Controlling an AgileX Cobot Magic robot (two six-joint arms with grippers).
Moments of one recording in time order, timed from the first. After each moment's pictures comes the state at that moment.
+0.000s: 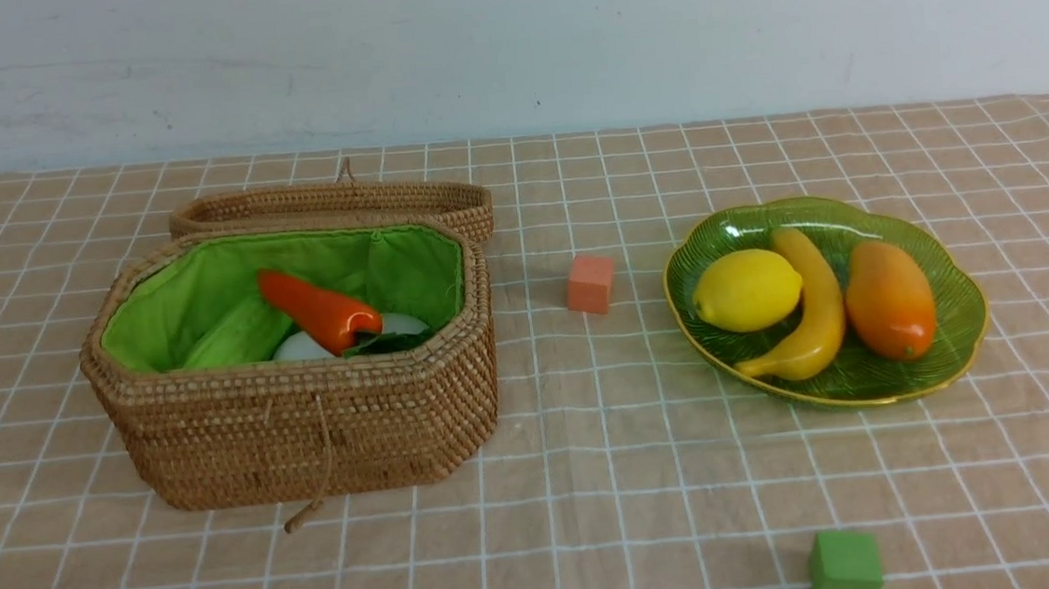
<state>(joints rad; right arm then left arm) 0.12 0.03 -0.16 0.01 0.37 0.13 -0.77 0.04 -0.26 0.69 0.56 -0.76</state>
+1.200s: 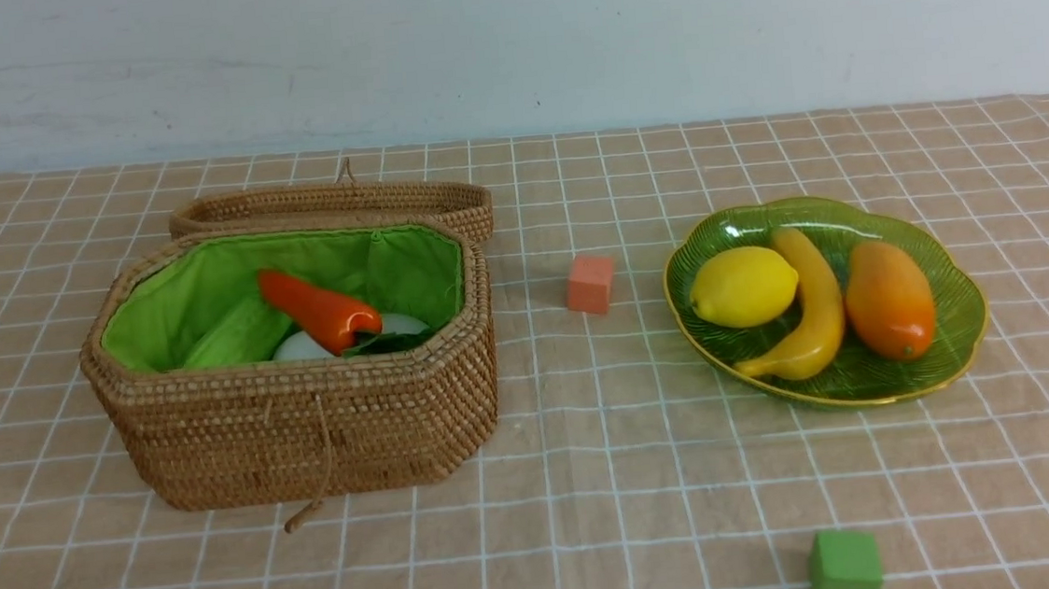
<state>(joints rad) 0.11 -0.01 0.02 0.02 0.39 0.16 -0.77 0.04 -0.26 0.69 0.57 -0.76</state>
